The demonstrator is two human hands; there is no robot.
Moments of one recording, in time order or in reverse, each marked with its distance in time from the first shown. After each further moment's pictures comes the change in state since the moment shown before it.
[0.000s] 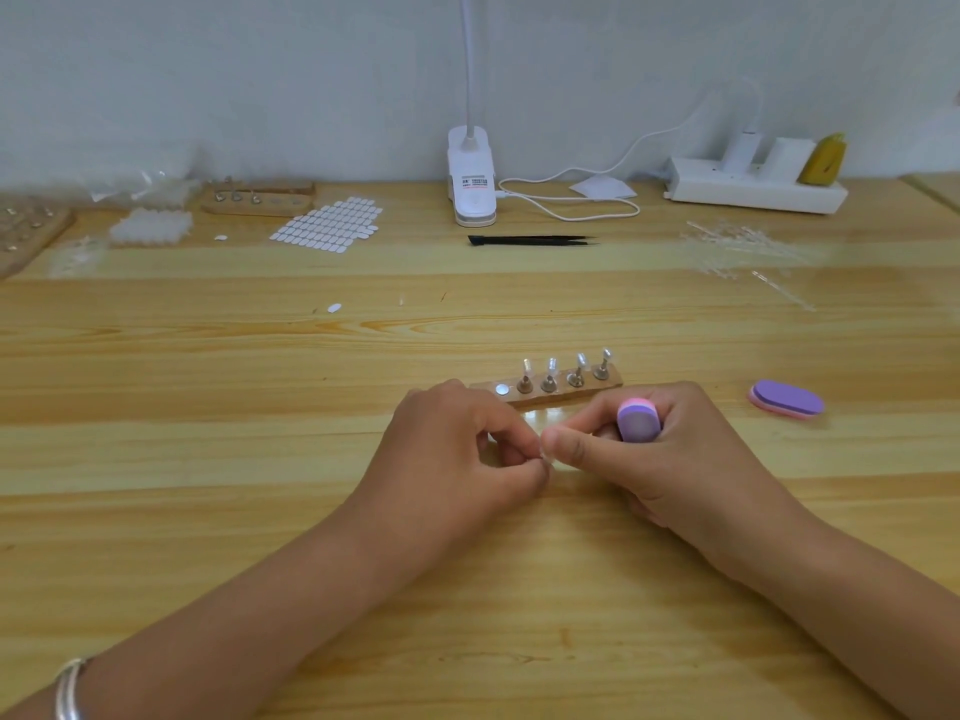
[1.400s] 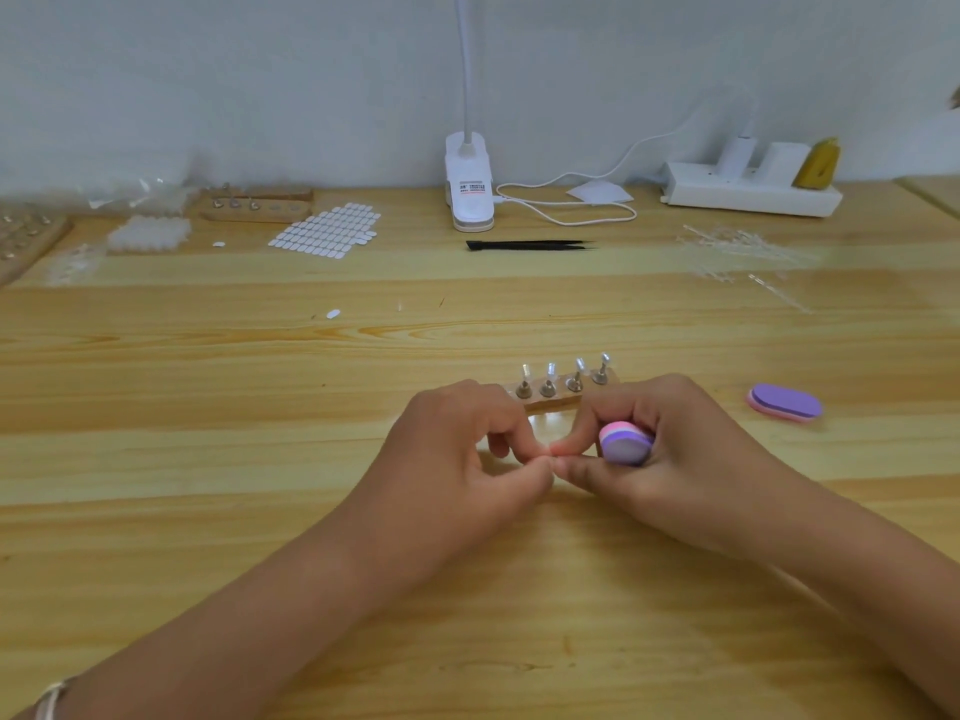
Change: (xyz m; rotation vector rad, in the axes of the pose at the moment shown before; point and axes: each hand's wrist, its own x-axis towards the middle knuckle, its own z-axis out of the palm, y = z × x) left_hand -0.001 0.001 -0.002 -0.094 0.031 0.130; right_hand 0.008 -0.002 -0.011 -0.381 -0.157 -0.215
